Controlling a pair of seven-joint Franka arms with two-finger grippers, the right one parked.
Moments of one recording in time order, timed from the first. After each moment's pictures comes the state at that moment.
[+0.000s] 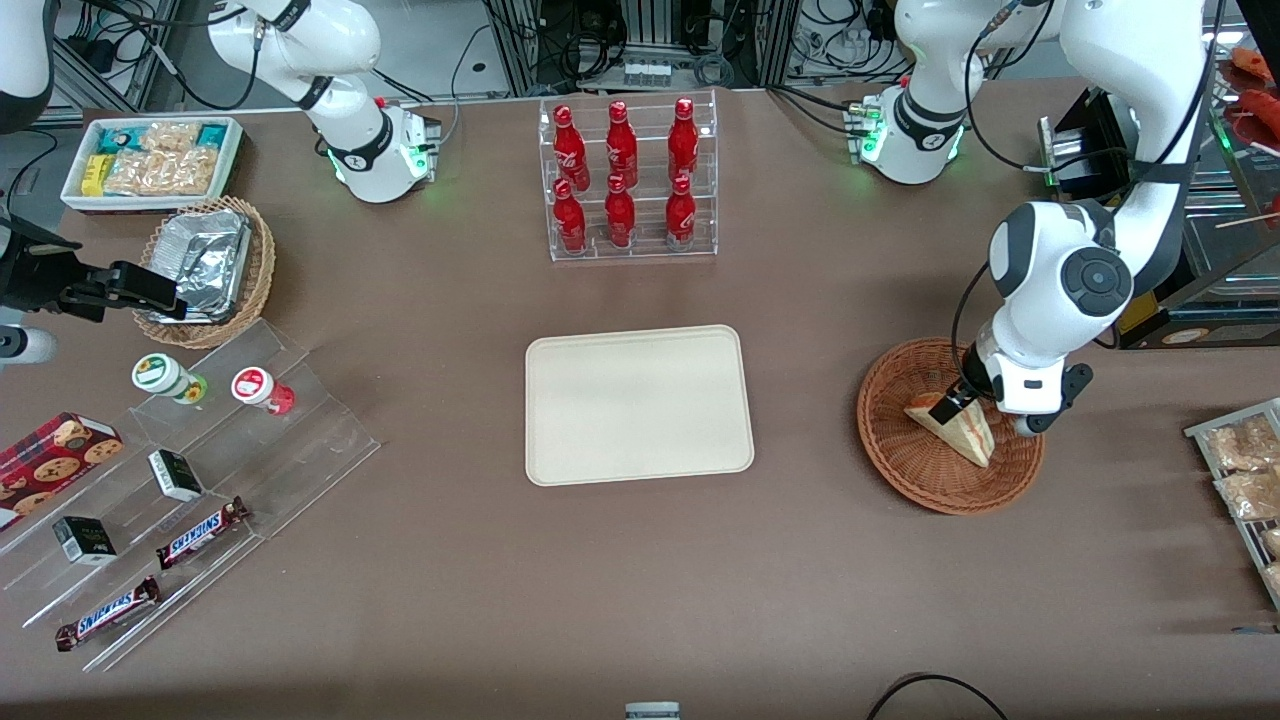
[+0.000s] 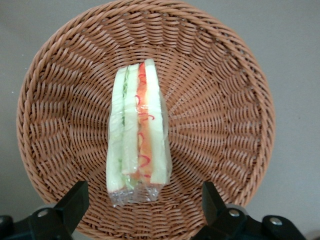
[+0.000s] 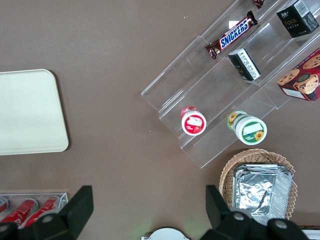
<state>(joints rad) 0.02 0.19 -0.13 -2.22 0.04 2.42 -0.87</state>
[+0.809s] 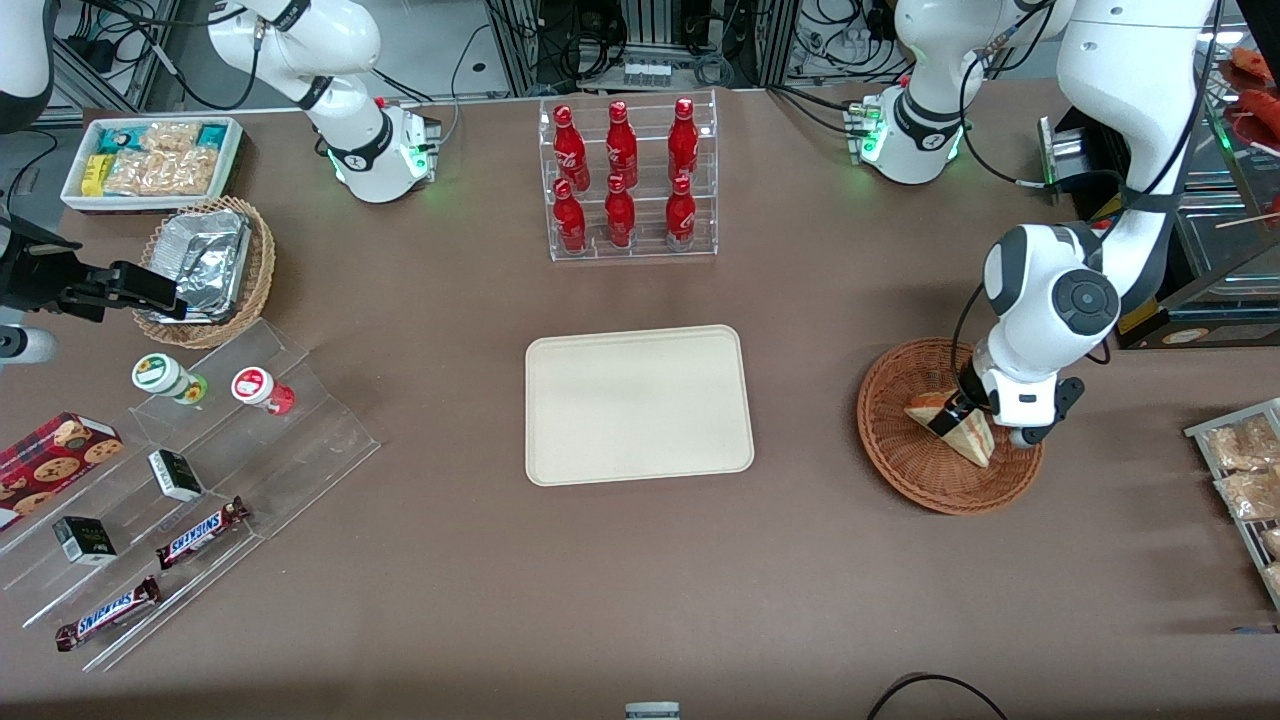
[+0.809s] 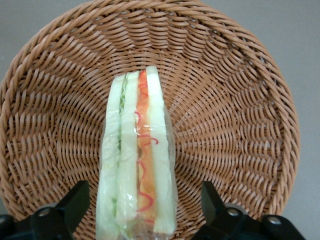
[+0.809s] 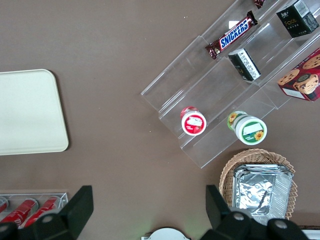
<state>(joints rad) 0.03 0.27 -0.12 -2.22 0.05 2.52 -0.87</state>
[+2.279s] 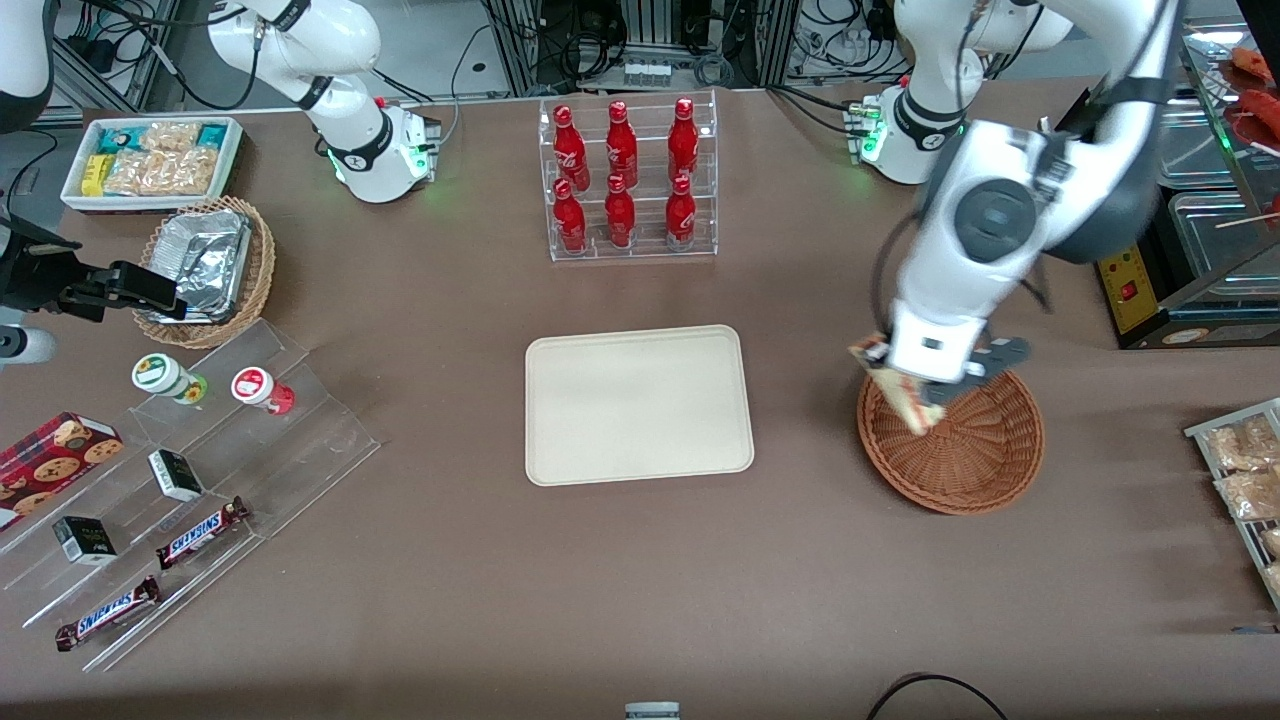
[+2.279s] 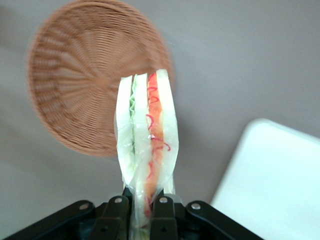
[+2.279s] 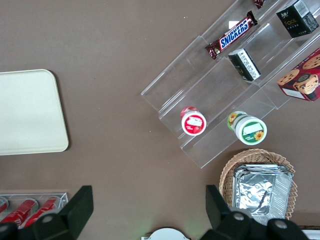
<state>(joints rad) -0.30 0.15 -0.16 -1.83 0.11 1.89 -0.88</state>
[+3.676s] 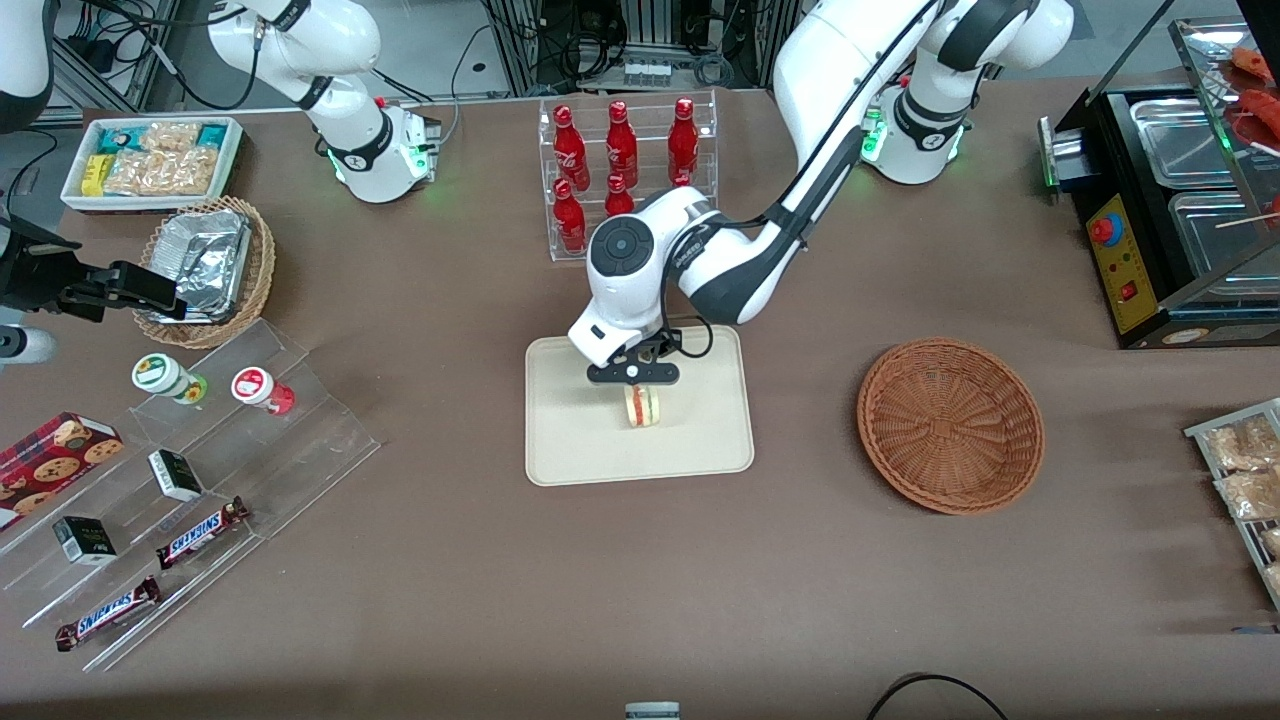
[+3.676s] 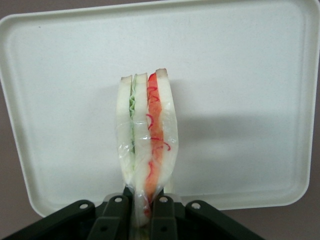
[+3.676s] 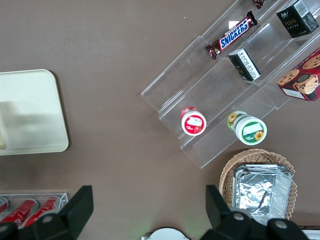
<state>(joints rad) -0.71 0.70 -0.18 -1.46 0.10 2.12 -0.88</state>
